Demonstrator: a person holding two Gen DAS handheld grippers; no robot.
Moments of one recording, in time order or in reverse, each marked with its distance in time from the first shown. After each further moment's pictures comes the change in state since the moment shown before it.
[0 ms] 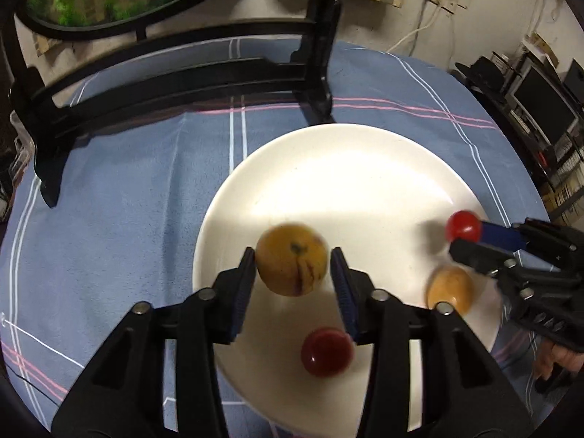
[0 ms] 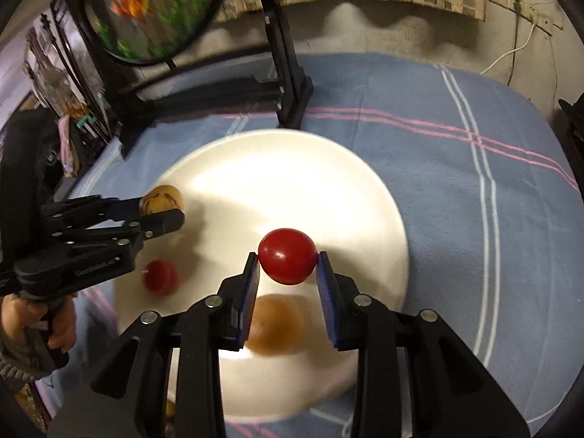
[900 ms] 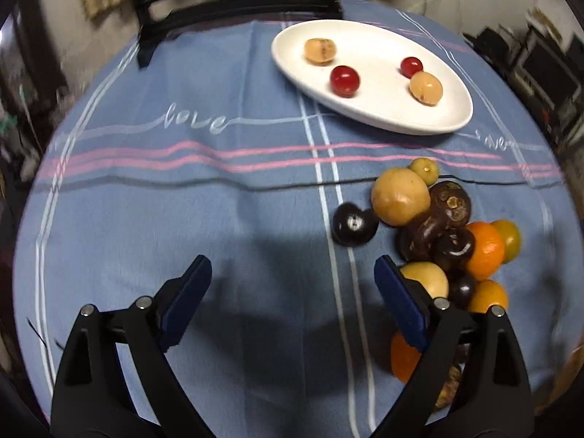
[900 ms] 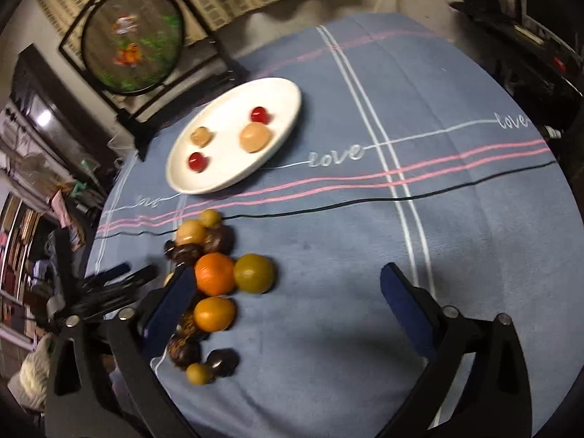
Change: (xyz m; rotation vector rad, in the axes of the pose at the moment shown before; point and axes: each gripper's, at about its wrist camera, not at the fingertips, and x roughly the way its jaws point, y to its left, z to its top) left arm -0.107 0.000 -0.198 0.018 0.060 0.120; right arm -0.186 0.016 -0.207 0.385 -0.074 0.027
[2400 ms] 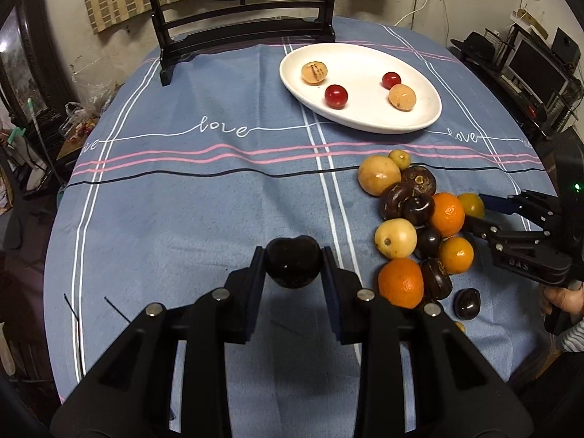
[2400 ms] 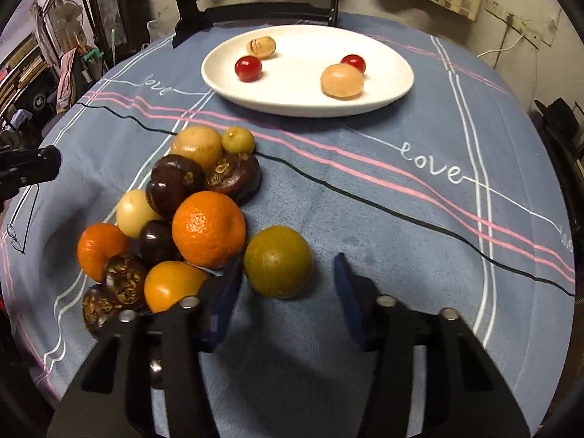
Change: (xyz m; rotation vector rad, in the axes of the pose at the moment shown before) left arm -0.077 0.017 -0.036 -0.007 -0.036 -0.003; right arm 0.105 0.055 -0.018 -0.500 0.127 -0.117
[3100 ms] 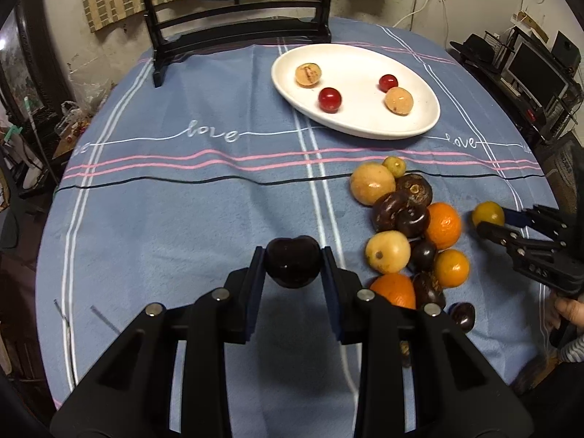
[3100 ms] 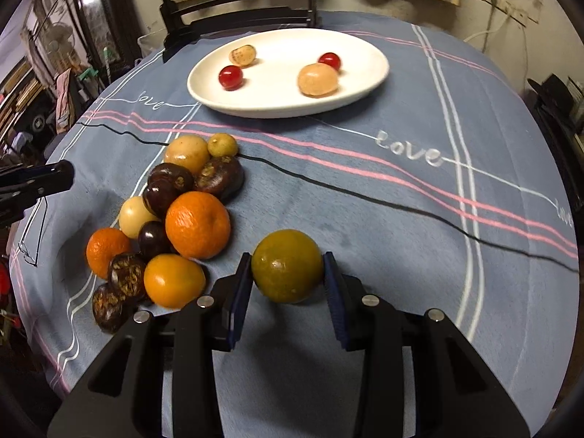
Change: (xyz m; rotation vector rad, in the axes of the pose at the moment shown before) left arm 0.014 -0.009 0.013 -0.004 0.002 -0.031; right arm -0.025 -0.022 -0.015 0.095 -0.011 0.011
